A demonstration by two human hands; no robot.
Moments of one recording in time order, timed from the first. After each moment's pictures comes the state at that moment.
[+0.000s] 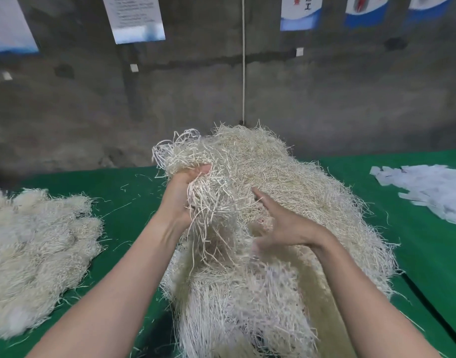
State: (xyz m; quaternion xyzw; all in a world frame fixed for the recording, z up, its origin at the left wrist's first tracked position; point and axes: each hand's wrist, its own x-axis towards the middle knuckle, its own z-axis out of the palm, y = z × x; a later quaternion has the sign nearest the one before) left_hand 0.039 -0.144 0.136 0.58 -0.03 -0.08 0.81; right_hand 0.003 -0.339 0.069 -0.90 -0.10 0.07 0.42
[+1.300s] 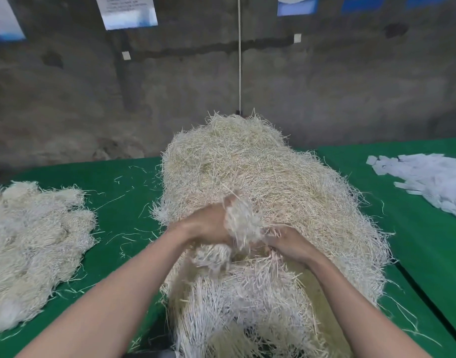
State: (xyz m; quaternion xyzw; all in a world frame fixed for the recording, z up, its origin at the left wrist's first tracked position) left_hand 0.063 -0.179 0.058 0.88 -0.22 -0.25 0.35; right_hand -0.003 -0.362 -0.014 -0.86 0.05 0.06 0.51
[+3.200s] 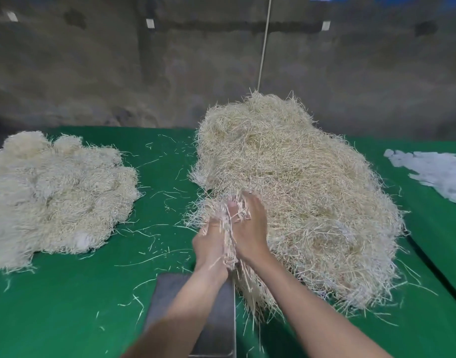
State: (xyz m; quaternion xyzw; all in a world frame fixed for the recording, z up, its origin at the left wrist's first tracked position) left_hand -0.065 -0.037 -0.011 0.51 0.25 -0.07 0.82; right_hand -0.089 -0.107 0.029 -0.86 0.09 -0.15 0.48
